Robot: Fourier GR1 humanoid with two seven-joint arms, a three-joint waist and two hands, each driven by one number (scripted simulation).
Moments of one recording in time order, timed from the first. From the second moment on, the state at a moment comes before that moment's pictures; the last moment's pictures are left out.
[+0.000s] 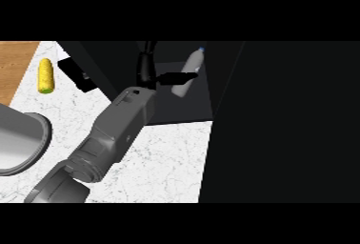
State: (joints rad) left arm -1.17 0.01 -0.21 -0.12 0.53 0.52 -0.68; right arm 0.32 -0.28 0.45 -2.48 -0.02 -0.08 0.12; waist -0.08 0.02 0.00
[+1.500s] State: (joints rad) left arm -0.65 0.06 -0.40 -0.91 0.61 0.25 -0.52; right arm 0.30 -0.33 0.45 -2.49 -0.01 -0.04 0.19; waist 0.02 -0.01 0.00
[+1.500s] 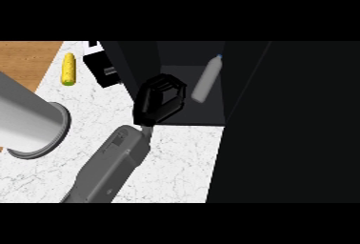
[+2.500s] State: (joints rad) left arm 0.01 0.37 -0.43 -1.66 0.58 0.26 -0.45; right arm 0.05 -0.19 0.78 -2.43 0.09 -0.06 0.54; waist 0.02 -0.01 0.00
